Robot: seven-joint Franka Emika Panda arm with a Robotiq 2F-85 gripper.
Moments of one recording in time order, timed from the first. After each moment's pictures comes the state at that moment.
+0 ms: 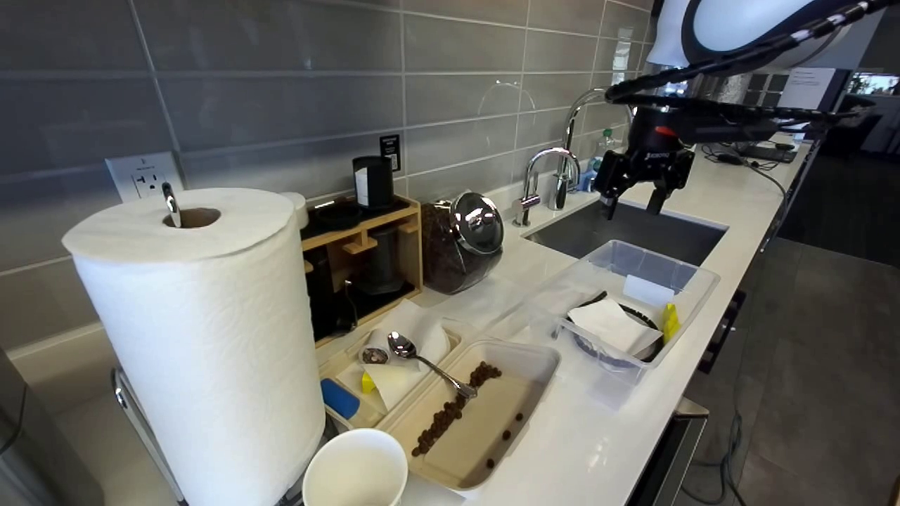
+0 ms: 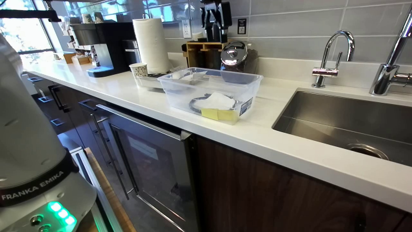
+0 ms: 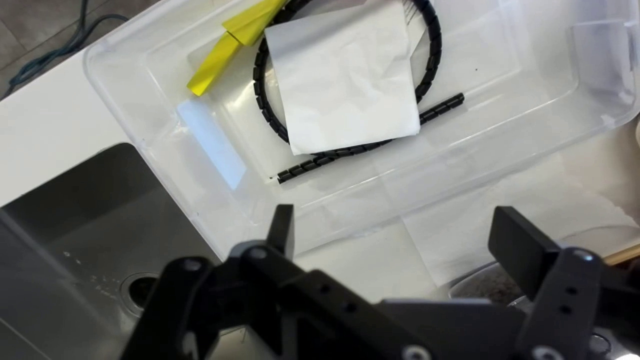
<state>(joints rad) -0.05 -0.21 0.01 -2.18 -0.04 2.09 0.26</state>
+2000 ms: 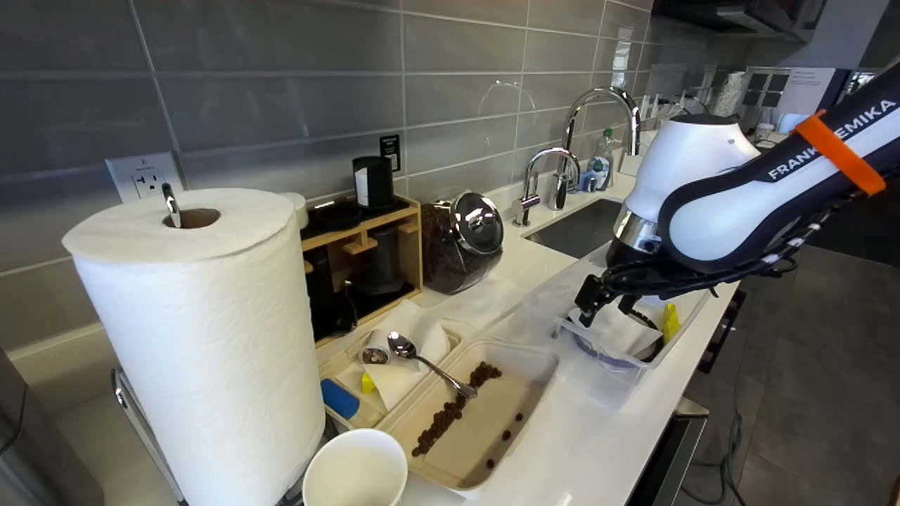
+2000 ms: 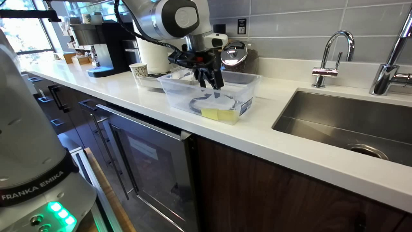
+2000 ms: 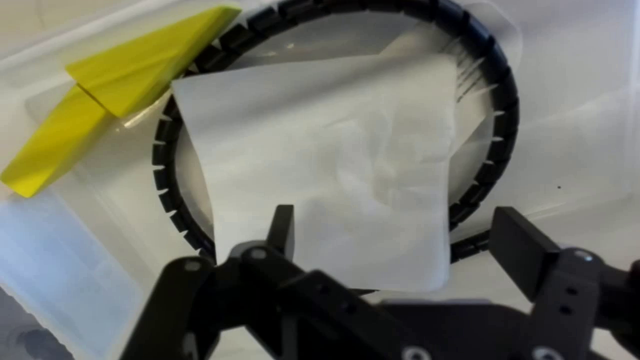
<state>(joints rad) -0.01 -0.03 0.01 -2.53 -0.06 2.69 0.20</state>
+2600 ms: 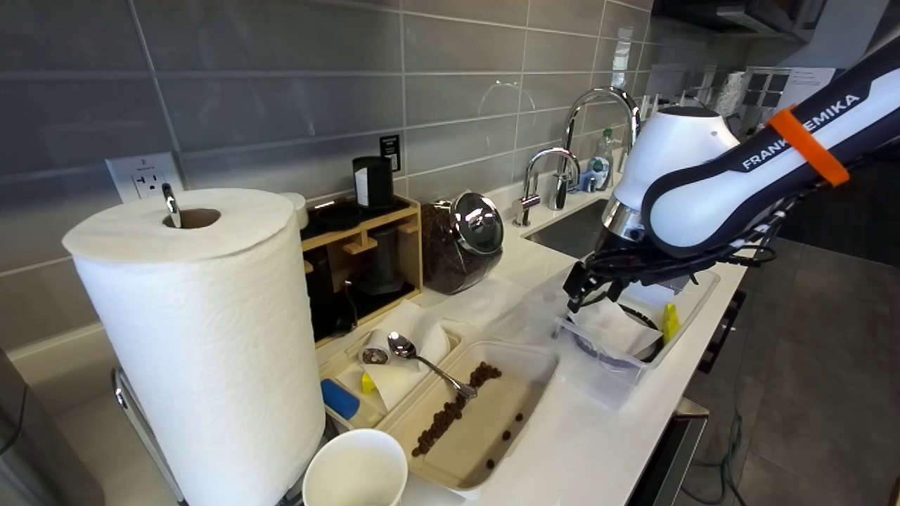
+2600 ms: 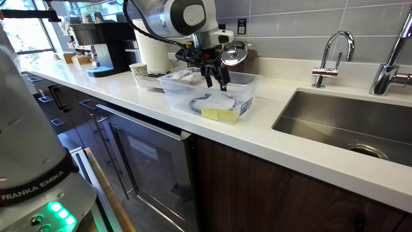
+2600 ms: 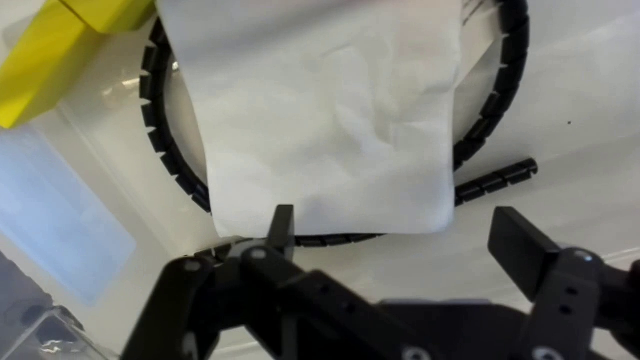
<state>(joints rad) -0.01 0.02 0.01 -2.45 -0.06 2.68 0.21</state>
